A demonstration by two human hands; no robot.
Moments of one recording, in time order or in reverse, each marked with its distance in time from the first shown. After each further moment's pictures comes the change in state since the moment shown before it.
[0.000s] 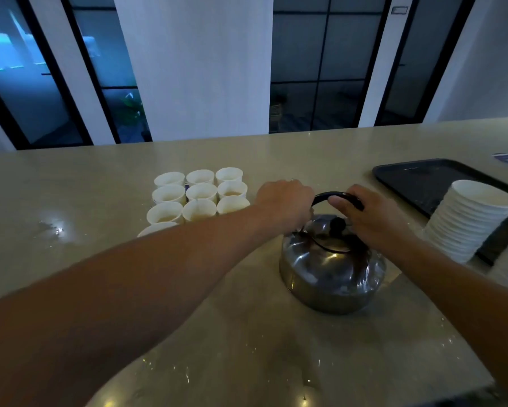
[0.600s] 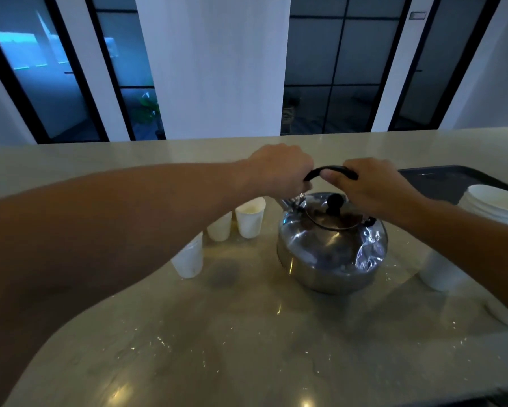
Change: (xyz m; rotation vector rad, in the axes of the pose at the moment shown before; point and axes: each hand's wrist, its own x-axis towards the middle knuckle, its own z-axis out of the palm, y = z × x) left_hand -0.001 -0.044 -0.046 0.115 0.065 0.128; right_hand 0.012 -0.072 -0.024 -0.187 -0.115 -0.124
